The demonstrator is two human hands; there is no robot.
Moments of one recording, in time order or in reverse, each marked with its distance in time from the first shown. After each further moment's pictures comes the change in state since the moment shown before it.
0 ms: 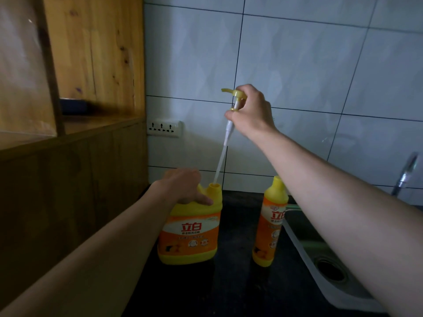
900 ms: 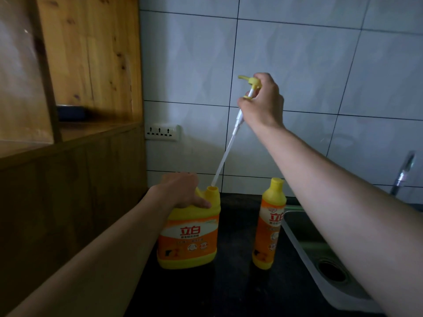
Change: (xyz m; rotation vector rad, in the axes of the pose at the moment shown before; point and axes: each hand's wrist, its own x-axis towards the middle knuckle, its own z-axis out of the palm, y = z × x) left_hand 0.001 0.000 -0.001 -0.001 -0.021 -0.021; right_hand 0.011 -0.001 -0.017 0.046 0.225 0.014
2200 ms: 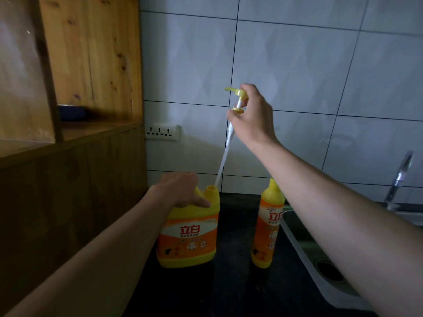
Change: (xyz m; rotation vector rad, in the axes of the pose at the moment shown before) left_hand -0.002 0.000 0.001 0.007 0.019 0.012; right_hand -0.021 0.008 0.009 -0.028 -0.064 -0.167
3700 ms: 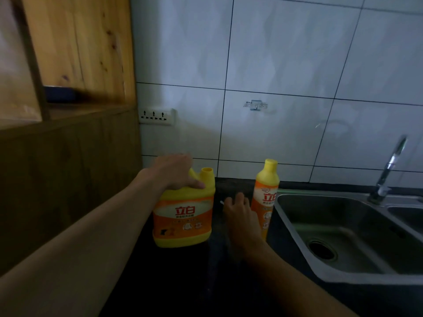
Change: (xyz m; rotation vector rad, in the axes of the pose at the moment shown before) left_hand -0.003 -0.001 0.005 0.009 0.090 0.006; right_hand -0.199 0.086 0.024 -0.629 -0.708 -0.004
